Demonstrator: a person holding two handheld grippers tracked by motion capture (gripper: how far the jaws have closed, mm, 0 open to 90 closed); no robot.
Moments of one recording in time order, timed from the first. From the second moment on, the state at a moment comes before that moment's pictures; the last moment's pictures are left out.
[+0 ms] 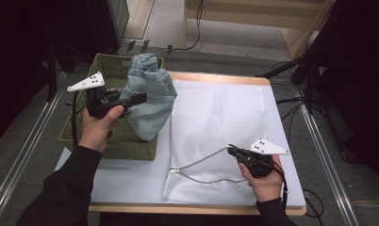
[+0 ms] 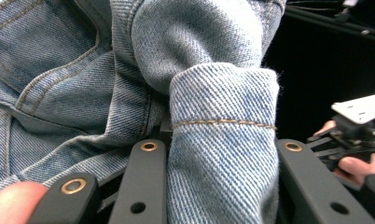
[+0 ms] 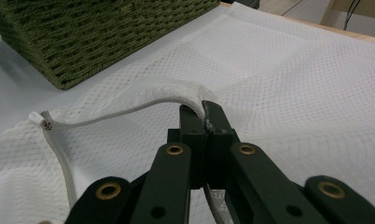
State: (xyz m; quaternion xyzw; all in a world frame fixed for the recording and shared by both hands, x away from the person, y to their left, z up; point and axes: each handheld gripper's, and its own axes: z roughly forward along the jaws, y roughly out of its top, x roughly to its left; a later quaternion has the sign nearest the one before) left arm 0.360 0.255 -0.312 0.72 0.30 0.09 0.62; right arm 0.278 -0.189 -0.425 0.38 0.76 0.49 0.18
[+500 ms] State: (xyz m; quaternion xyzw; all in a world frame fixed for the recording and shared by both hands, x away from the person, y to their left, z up) left arm 0.307 0.214 -0.331 0.71 0.26 0.05 0.65; right arm 0.281 -0.189 -0.426 0.38 0.76 0.49 0.17
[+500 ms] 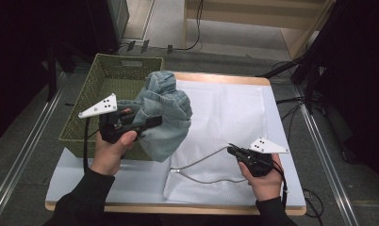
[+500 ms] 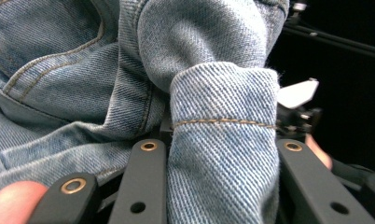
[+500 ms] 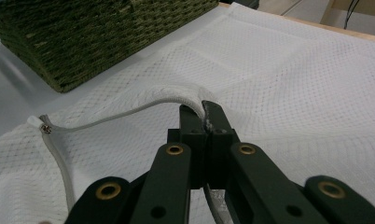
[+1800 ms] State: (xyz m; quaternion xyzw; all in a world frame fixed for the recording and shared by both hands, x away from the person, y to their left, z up) left arm 0.238 0.069 -0.437 0.82 0.13 -0.10 0.54; right arm 0.316 -0.198 -0.421 0.40 0.74 0.53 0.13
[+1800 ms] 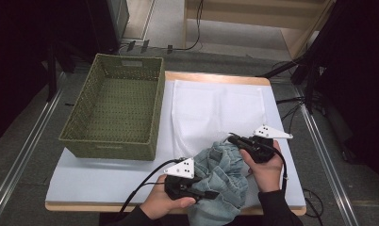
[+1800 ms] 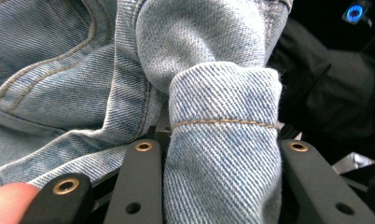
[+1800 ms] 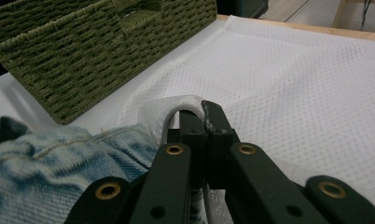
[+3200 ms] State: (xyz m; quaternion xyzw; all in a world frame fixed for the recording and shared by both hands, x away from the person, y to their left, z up) left arm 0.269 0.102 -0.417 0.78 0.37 0.13 0.49; right arm 0.298 -0.186 -0.401 0.38 0.73 0.54 0.18
